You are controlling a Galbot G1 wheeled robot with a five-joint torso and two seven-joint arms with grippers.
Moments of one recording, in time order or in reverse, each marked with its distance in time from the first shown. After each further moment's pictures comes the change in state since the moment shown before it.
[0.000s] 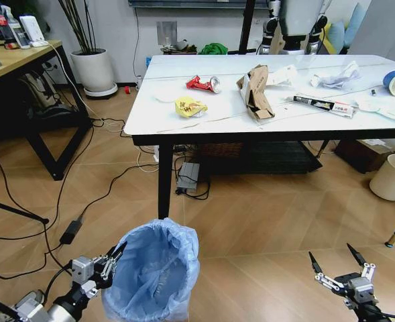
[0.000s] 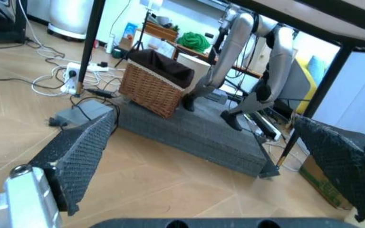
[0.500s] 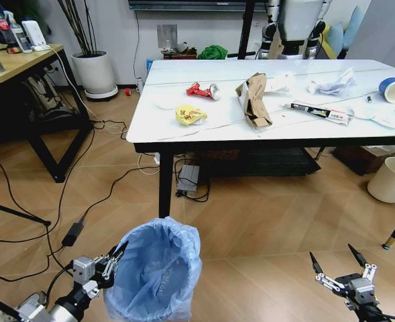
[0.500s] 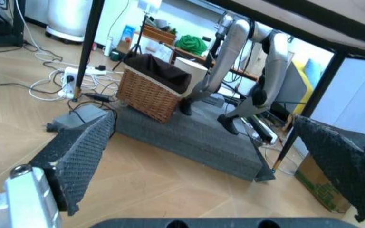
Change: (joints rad) left arm -0.001 -0.017 -0.001 -0.012 0.002 -0.001 0.001; right arm -0.005 0.005 0.007 0.008 0.001 0.002 -0.001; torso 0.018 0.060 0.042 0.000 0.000
